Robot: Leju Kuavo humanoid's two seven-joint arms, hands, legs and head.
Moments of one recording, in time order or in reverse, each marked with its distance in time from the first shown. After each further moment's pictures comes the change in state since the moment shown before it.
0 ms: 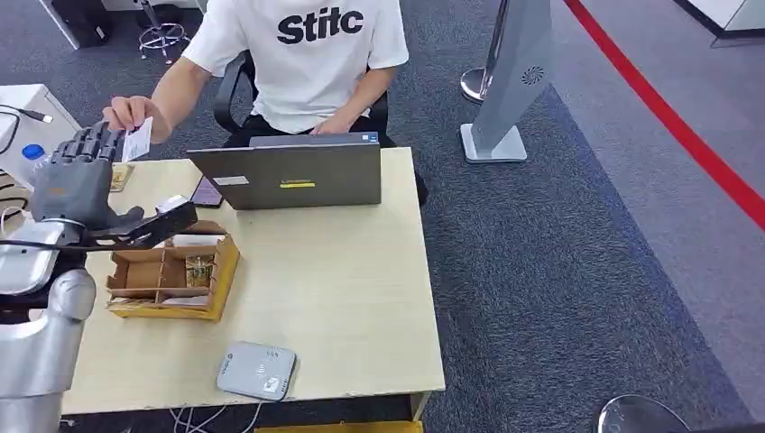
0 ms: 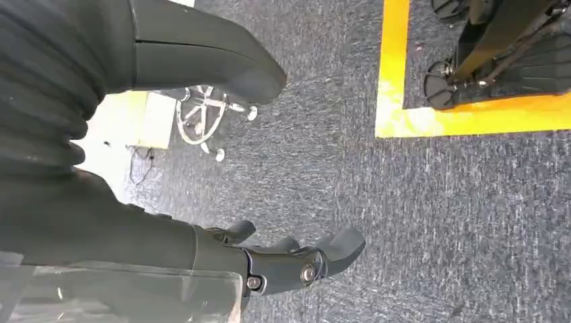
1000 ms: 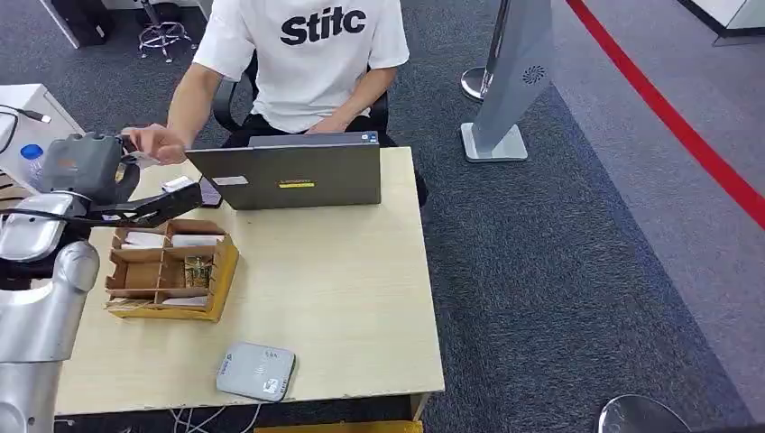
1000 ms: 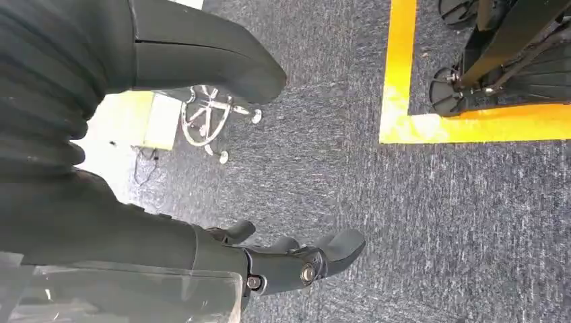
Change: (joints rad) left arm -0.094 0.005 -0.058 0.097 0.034 0.014 -0.018; right arm -0.003 -0.025 -0.001 0.058 0.030 -0.007 0.004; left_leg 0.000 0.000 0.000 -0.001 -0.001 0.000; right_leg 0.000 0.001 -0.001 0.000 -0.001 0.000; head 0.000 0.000
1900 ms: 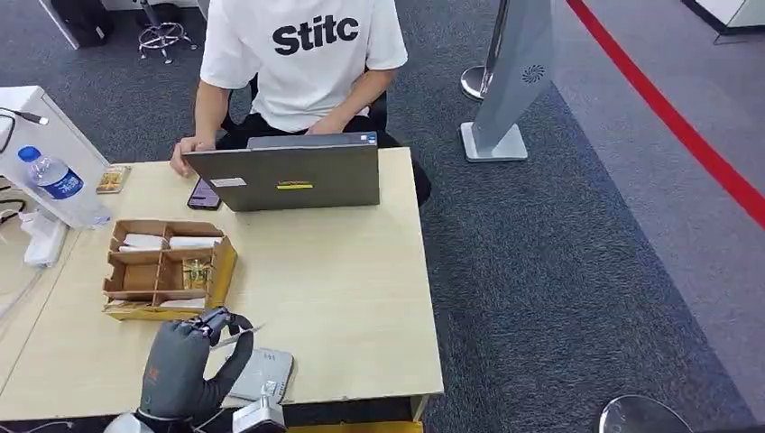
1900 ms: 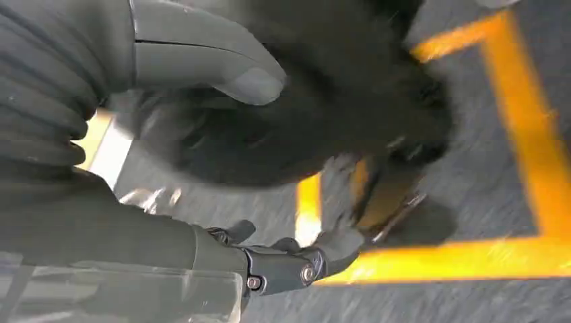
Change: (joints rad) left arm 0.886 -0.128 -0.143 -0.652 0.283 0.347 -0.220; right arm -0.123 0.136 -0.107 -0.016 -0.290 0.162 0.012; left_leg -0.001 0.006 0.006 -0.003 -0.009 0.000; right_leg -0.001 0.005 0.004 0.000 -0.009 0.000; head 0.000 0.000
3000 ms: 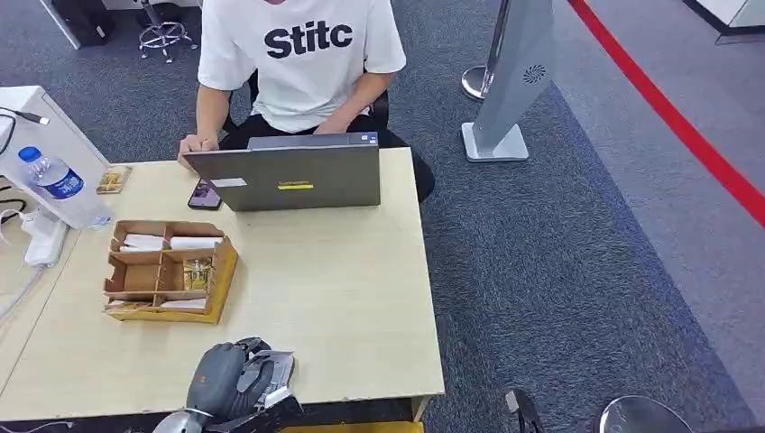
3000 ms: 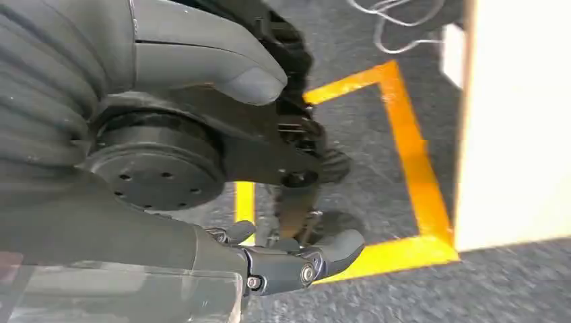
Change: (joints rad) left arm -0.067 -0.068 0.059 0.436 0.018 -0.062 0.006; right arm 0.203 -0.014 0.870 -0.352 -1.011 -0.156 0.342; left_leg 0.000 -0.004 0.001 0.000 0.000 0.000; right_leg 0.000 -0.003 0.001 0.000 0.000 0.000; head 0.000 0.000
